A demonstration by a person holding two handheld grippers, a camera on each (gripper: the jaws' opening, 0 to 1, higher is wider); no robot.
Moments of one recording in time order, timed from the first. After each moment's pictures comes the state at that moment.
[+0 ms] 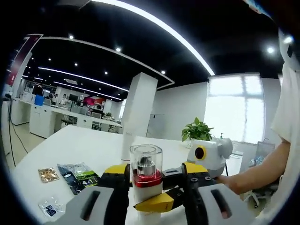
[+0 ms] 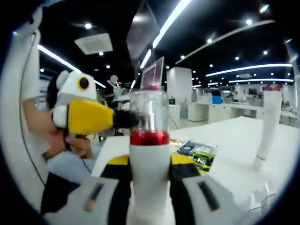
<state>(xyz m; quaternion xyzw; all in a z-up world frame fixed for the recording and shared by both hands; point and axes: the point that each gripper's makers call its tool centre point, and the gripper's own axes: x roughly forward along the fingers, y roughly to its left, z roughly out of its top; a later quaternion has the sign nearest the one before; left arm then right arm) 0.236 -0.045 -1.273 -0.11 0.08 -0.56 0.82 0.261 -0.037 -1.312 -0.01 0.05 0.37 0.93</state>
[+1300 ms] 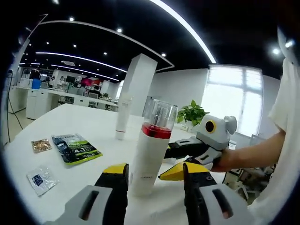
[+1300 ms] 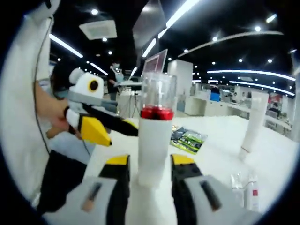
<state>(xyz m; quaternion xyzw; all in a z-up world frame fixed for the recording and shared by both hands) 0.210 -0.051 -1.323 -0.09 0.15 -0.59 0.79 0.222 -0.070 -1.329 -0.07 0.08 0.36 0.93</state>
